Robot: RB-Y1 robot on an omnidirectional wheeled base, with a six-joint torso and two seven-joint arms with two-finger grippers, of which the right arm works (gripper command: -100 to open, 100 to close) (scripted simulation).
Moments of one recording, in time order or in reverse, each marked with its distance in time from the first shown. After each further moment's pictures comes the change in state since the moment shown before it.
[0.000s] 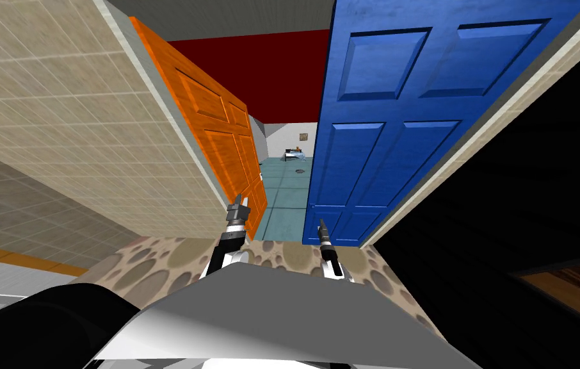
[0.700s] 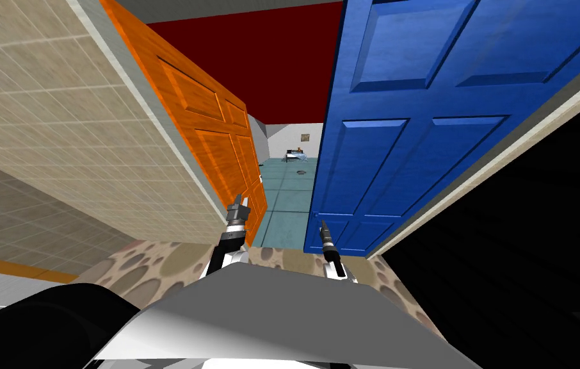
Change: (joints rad) arm -0.019 -0.033 -0.004 0.052 -0.003 -0.010 0.003
